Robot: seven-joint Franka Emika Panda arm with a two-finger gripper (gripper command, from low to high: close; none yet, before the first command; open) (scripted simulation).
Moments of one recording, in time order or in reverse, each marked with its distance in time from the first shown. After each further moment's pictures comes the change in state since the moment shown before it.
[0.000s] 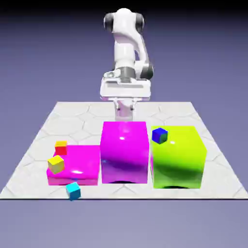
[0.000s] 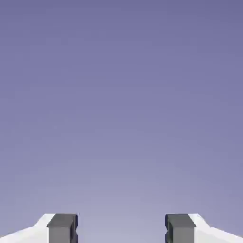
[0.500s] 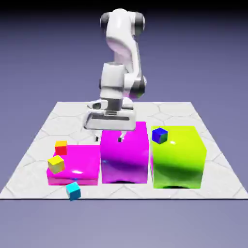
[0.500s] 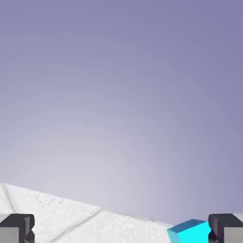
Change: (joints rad) arm -0.078 0.544 -0.058 0.465 -0.134 -0.438 -0.260
